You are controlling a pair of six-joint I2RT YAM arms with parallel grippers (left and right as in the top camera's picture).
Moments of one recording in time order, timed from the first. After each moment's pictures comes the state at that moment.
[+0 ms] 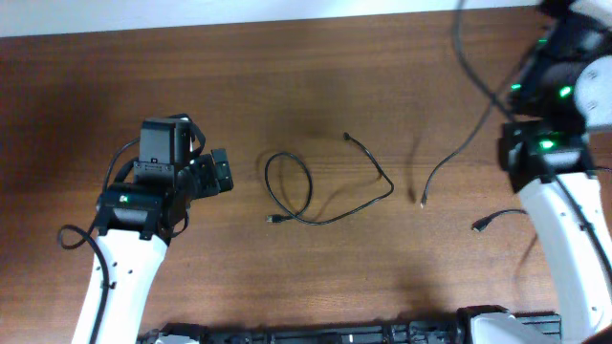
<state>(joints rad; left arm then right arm) -0.16 1.20 1.11 -0.92 -0.13 -0.28 -0.03 1.32 1.28 0.56 0.63 -0.26</state>
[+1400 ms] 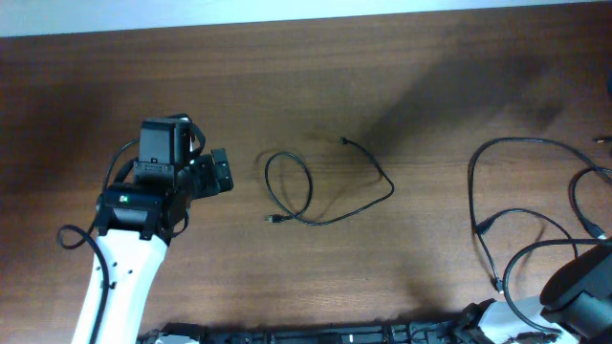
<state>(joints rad) -0.16 1.20 1.11 -0.92 -0.13 -0.28 -0.76 1.66 1.29 -0.27 -0.01 0.38</state>
